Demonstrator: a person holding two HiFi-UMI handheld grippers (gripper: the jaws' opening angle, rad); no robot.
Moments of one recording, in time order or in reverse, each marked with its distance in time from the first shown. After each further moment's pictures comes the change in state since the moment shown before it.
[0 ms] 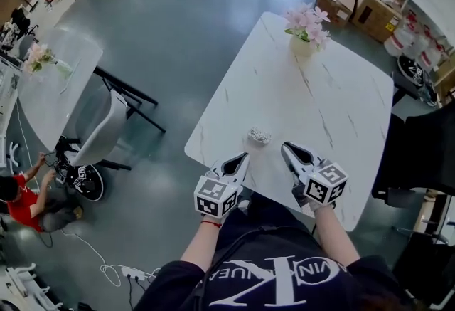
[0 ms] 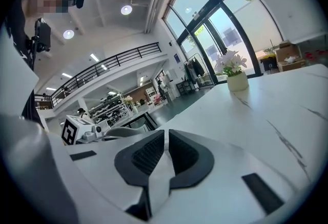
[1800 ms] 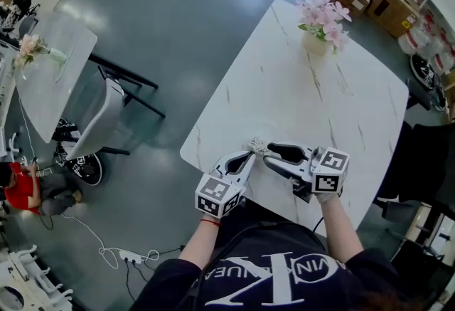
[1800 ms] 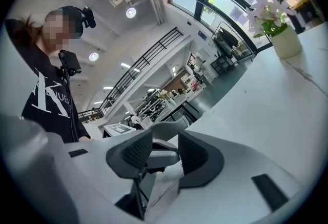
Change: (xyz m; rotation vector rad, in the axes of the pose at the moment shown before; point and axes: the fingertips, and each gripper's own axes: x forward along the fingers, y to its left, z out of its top) left arm 0.047 0.019 0.001 -0.036 0.056 -0.020; right arm 0.055 0.025 0.017 0.108 0.149 0.529
